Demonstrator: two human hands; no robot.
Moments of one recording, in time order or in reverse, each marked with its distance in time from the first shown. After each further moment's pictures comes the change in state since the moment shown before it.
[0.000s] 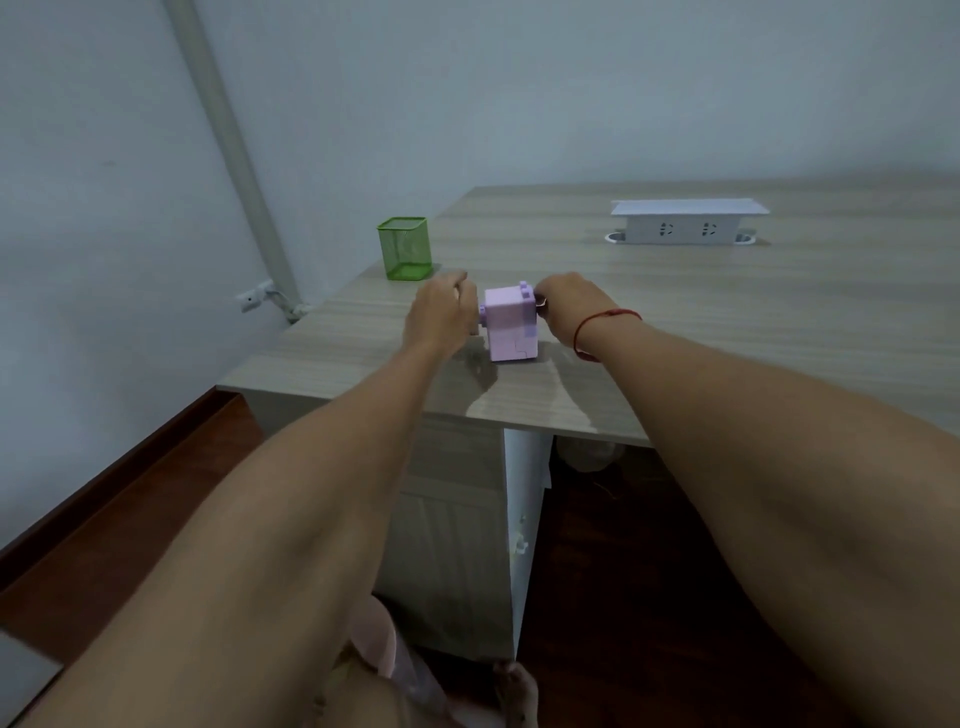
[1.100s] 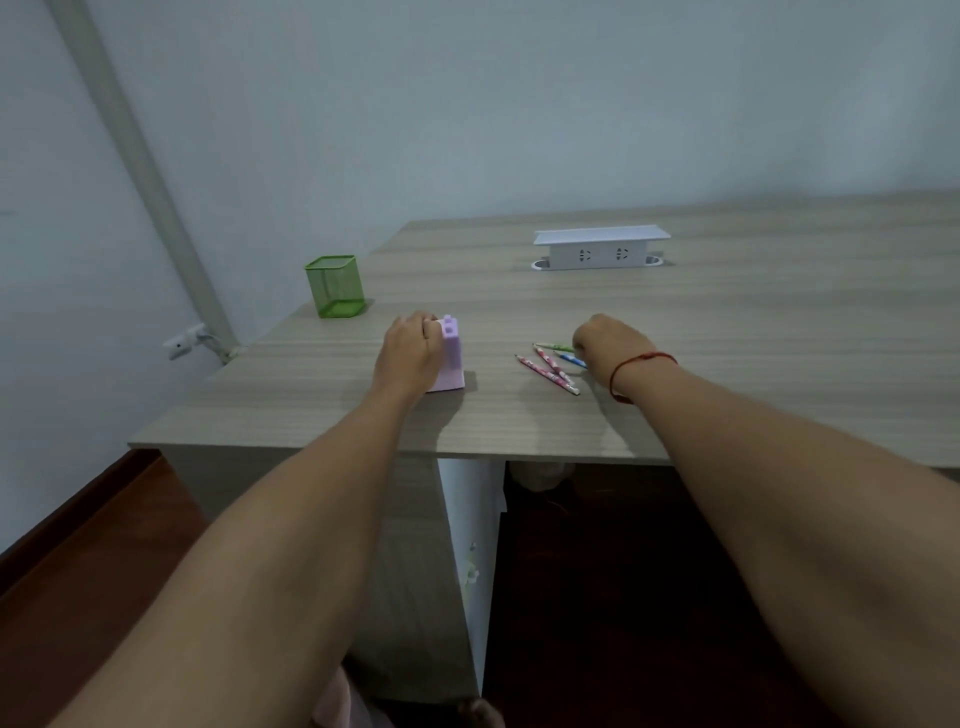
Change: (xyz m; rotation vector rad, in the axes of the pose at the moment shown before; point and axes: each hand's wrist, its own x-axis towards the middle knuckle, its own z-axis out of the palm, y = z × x) left_hand -0.005 0.023 0.039 -0.050 -0.047 0.022; right_hand -0.050 0.112 -0.007 -0.158 0.034 0.138
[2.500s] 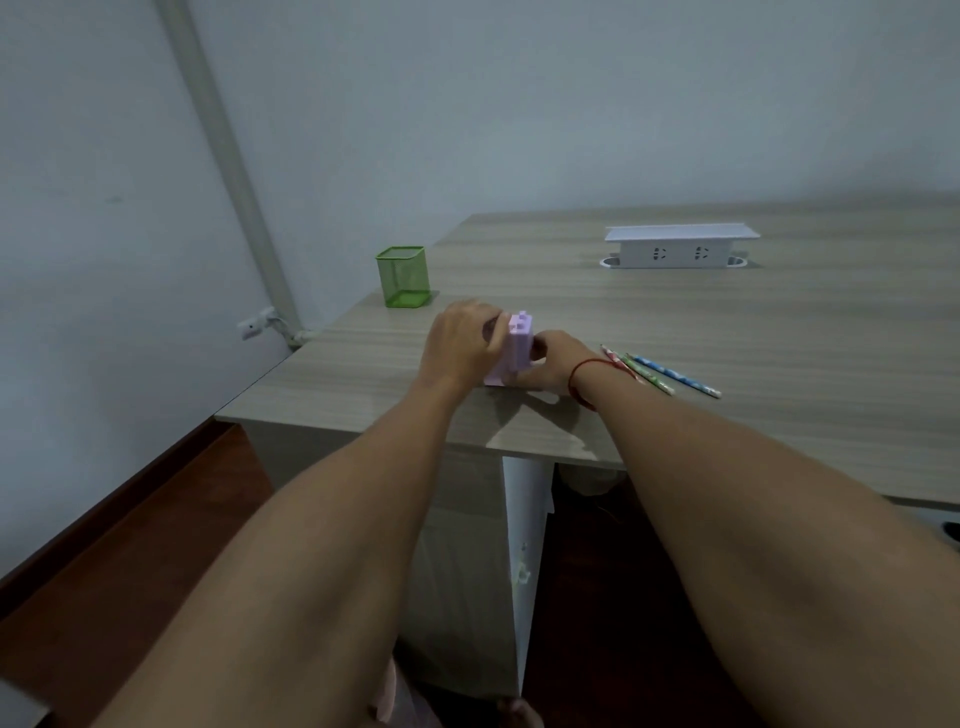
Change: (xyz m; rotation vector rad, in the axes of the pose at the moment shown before) left_hand 0.000 -0.008 -0.026 0.247 0.089 0.348; right_hand 0.022 -0.117 0.014 0.657 -0.260 -0.010
